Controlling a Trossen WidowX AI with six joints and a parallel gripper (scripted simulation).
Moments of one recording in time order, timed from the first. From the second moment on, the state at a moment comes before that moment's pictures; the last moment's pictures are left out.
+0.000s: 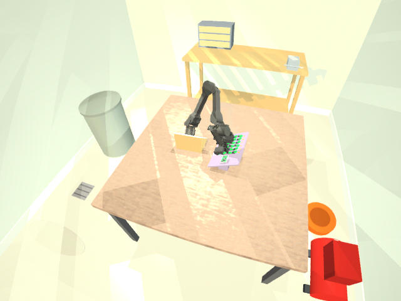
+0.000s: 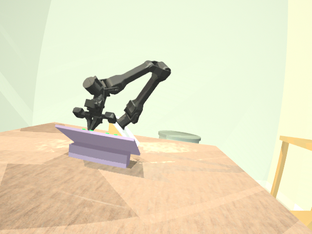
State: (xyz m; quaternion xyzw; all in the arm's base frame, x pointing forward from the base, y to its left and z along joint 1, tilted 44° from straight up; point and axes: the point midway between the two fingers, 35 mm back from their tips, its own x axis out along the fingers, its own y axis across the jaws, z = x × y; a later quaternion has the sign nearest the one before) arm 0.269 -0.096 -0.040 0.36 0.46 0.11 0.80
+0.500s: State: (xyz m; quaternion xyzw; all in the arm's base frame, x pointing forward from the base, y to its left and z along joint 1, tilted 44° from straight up) arm 0.270 -0.095 -0.042 0.36 0.46 0.11 0.80
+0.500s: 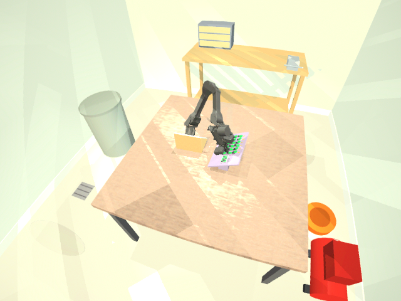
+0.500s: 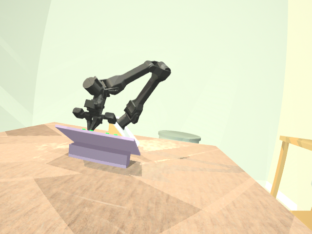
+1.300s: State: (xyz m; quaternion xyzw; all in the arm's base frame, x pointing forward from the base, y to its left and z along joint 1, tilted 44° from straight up) arm 0.255 -0.103 -0.032 0.37 0.47 0.11 0.79
